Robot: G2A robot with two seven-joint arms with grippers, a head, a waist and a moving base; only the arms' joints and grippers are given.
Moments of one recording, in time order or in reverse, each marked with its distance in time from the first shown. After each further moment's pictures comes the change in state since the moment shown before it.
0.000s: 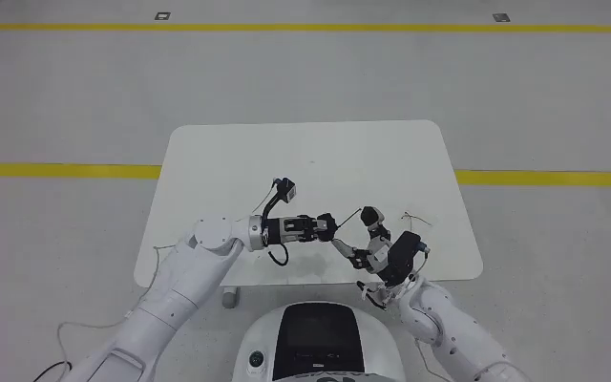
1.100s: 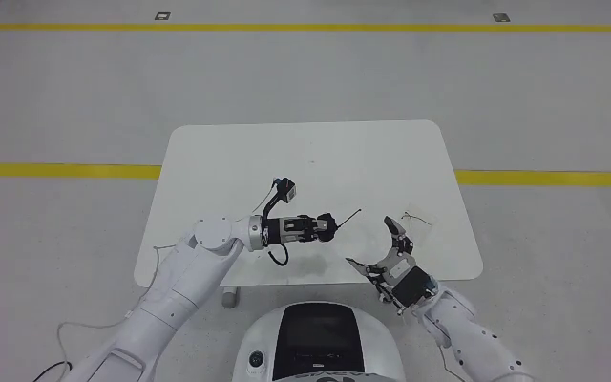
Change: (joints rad) left arm 0.000 0.000 0.000 0.000 0.000 0.000 0.000; right arm -0.039 0.065 0.056 0.050 -0.408 0.198 -0.286
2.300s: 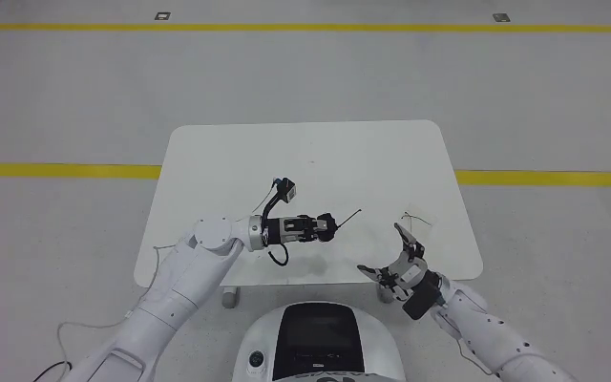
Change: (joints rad) left arm 0.000 0.000 0.000 0.000 0.000 0.000 0.000; right arm 0.146 0.140 -0.183 0.139 0.000 0.181 -0.217
